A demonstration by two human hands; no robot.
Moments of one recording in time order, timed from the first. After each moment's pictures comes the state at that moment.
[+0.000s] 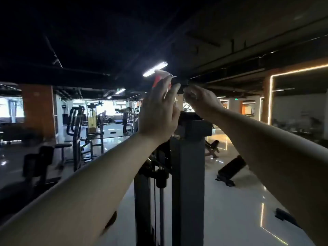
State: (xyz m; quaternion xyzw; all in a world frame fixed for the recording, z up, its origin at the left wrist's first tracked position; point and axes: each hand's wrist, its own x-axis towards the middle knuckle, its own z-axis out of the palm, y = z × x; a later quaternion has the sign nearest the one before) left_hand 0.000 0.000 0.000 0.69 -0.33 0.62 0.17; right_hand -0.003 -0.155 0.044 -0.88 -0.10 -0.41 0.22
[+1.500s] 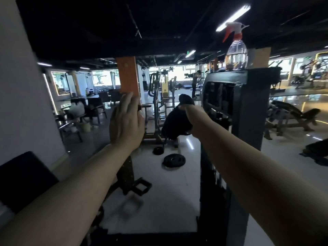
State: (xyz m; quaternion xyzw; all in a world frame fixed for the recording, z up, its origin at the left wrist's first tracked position) left_hand -0.212 0.200 -0.130 0.85 0.02 0.51 0.11; right_hand -0.154 0.025 -0.092 -0.68 -0.07 0.05 0.73
